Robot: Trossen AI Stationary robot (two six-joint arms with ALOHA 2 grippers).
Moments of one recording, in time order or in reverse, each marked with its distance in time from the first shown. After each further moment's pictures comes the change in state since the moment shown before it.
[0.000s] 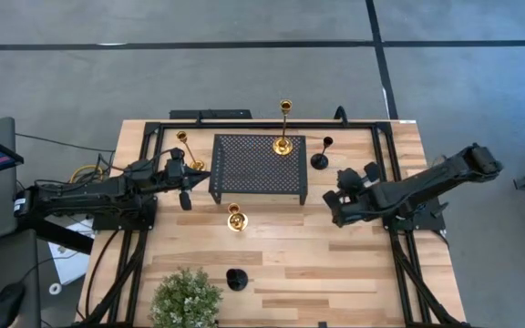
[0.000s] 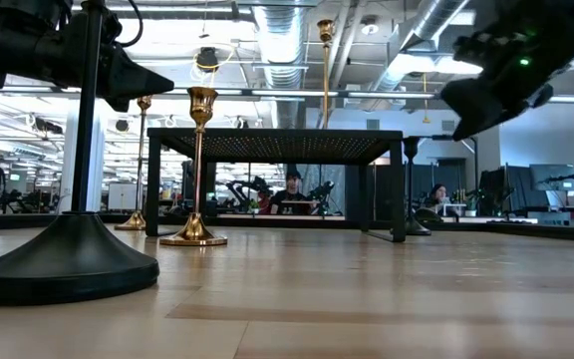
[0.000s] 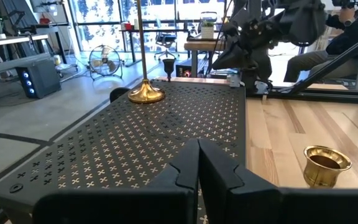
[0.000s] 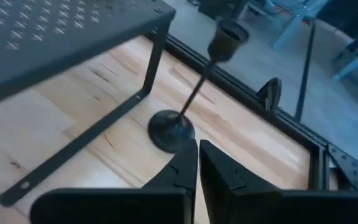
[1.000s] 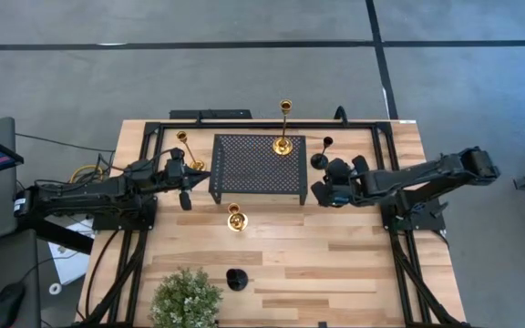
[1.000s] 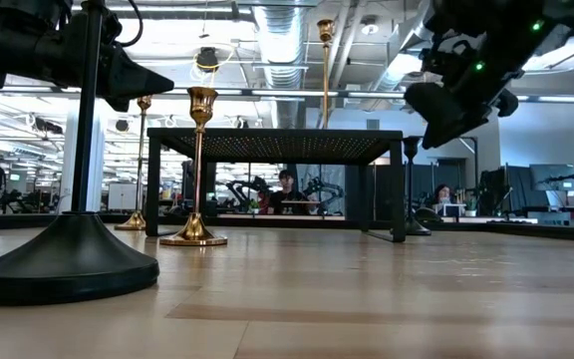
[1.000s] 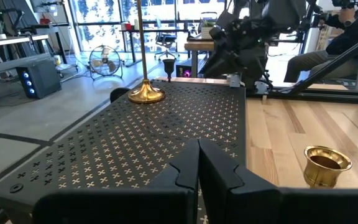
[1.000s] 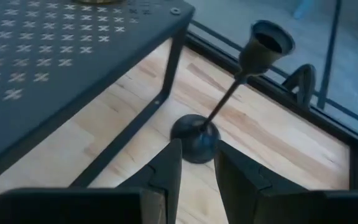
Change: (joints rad) left arm 0.000 0.000 0.000 0.000 0.000 0.000; right arm -0.187 0.063 0.067 0.217 -0.155 -0.196
